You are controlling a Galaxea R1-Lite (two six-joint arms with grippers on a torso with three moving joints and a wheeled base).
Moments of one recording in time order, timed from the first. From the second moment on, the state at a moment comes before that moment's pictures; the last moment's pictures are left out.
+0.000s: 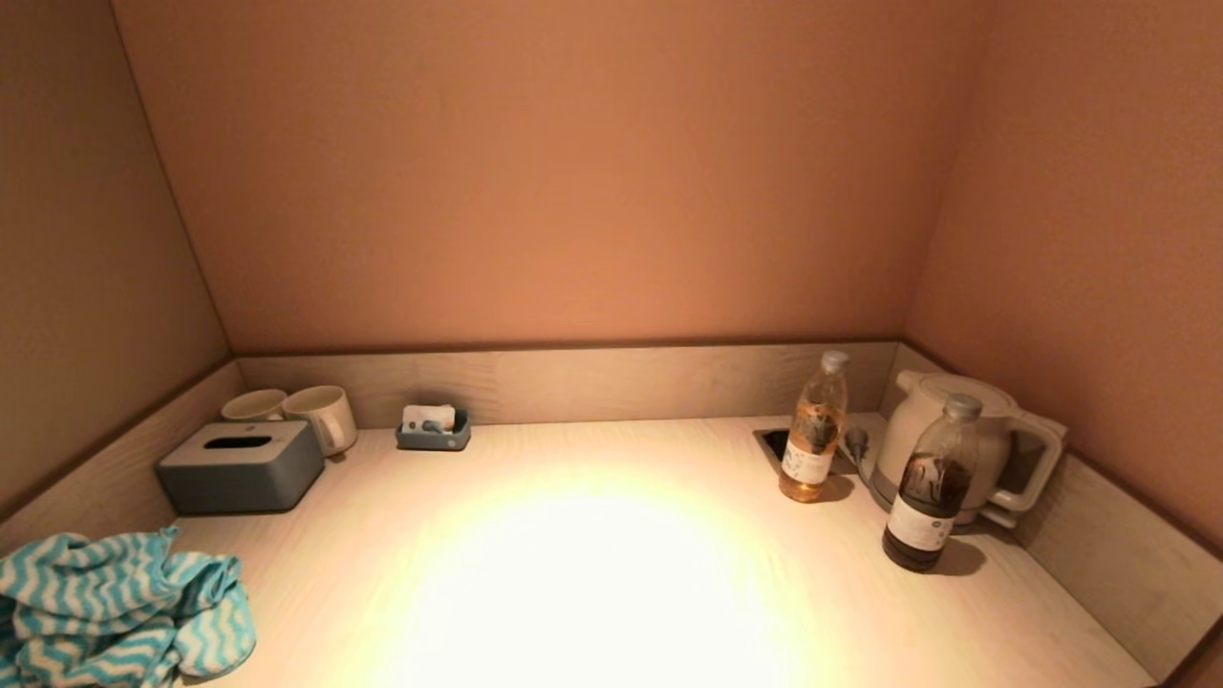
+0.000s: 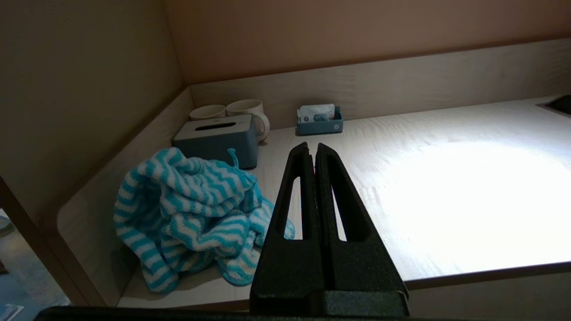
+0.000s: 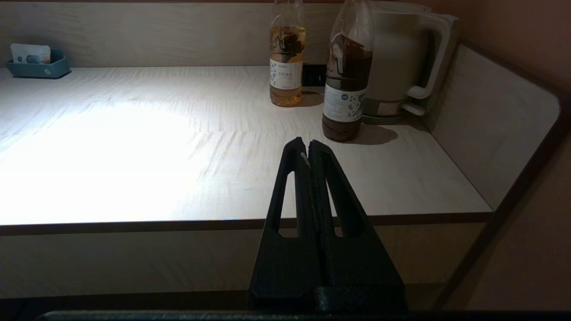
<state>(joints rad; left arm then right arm) 0.01 0.00 -0.07 -0.08 -0.05 0.09 0.01 0.00 0.00 0.00 0.01 -0.01</state>
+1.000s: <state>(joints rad) 0.01 0.00 0.00 0.01 -0.04 0.09 0.01 0.00 0.00 0.00 0.01 -0.01</state>
